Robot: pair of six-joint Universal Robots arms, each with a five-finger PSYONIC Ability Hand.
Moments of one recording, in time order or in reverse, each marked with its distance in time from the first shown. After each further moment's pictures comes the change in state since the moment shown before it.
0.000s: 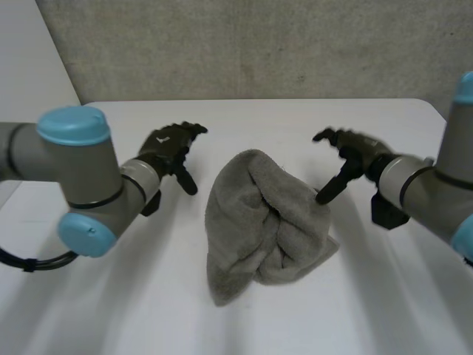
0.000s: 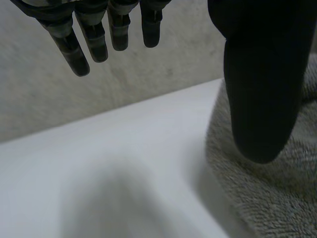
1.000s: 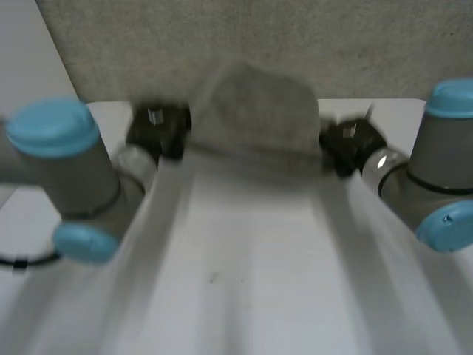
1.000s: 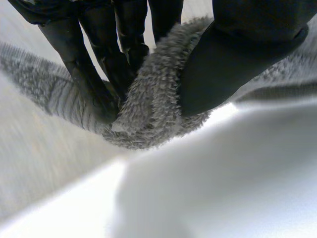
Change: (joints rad) left arm -0.054 0.183 -0.169 0.139 -0.142 0.190; right arm 0.028 0.099 -0.069 -0.150 0.037 -0.689; left_hand 0.980 1.022 1.023 1.024 0.991; right_hand 1.205 1.045 1.046 1.043 1.006
